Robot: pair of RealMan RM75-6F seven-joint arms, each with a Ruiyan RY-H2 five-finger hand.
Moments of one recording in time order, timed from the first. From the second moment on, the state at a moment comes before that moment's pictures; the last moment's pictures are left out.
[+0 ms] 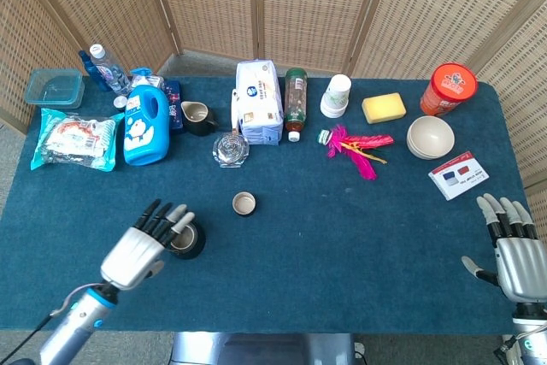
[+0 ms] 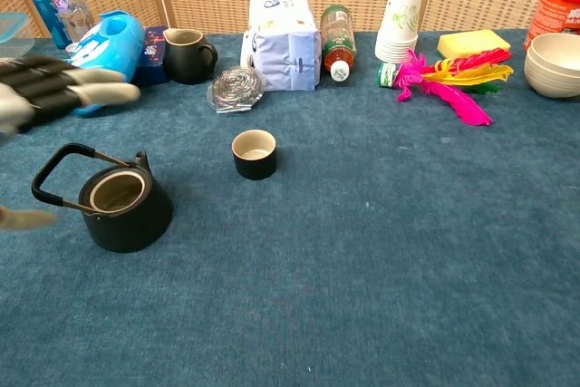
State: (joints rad) left arm -0.30 -1.36 -0.01 -1.69 1.75 1.22 0.54; right arm 0.06 -1.13 0.07 -1.59 -1.53 1.54 -0.04
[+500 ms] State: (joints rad) left arm -0.35 -1.60 -0.05 -1.67 1.65 1.15 0.85; right arm 0.06 -1.12 0.07 -1.59 -1.53 1.53 -0.01
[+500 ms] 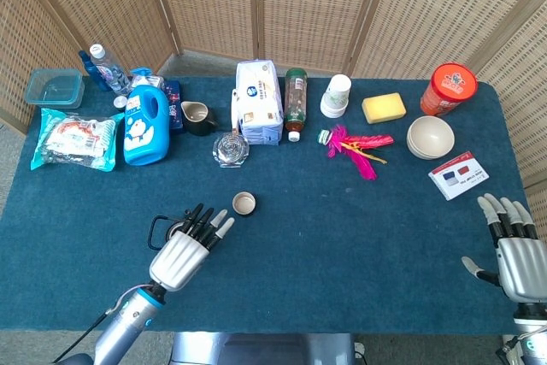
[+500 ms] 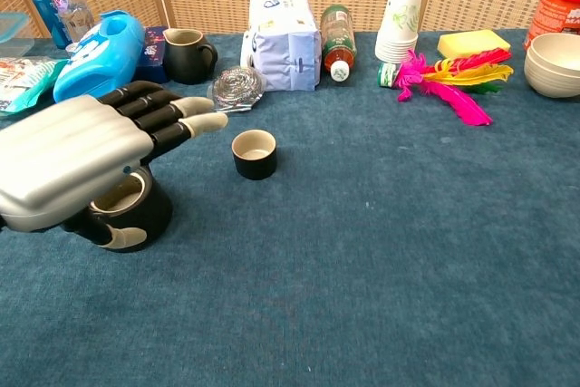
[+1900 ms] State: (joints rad) left arm -0.39 -1.49 -0.17 -1.35 1.36 1.15 0.48; right arm 0.07 -1.10 0.05 -1.60 -1.56 1.50 0.05
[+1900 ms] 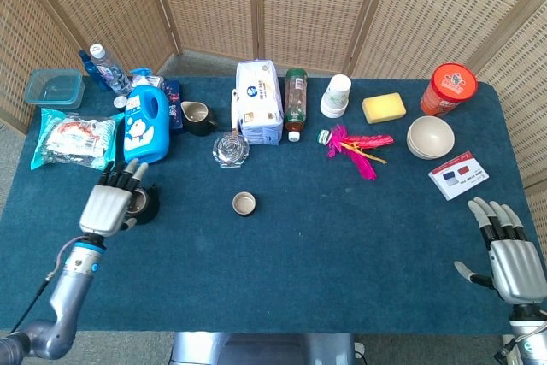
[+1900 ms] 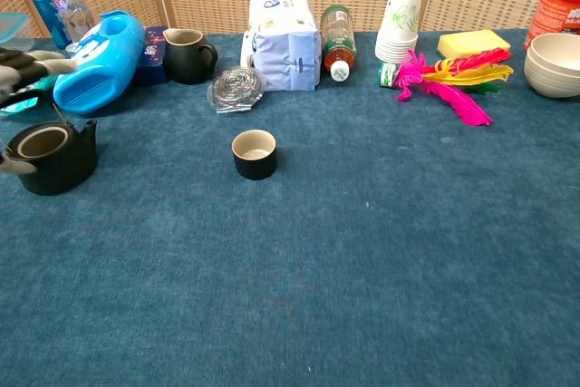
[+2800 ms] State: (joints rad) left arm -0.48 -1.30 -0.26 -1.40 1.09 0.99 0.39; right arm 0.08 -1.11 0.04 -1.60 -1.55 1.48 0.04
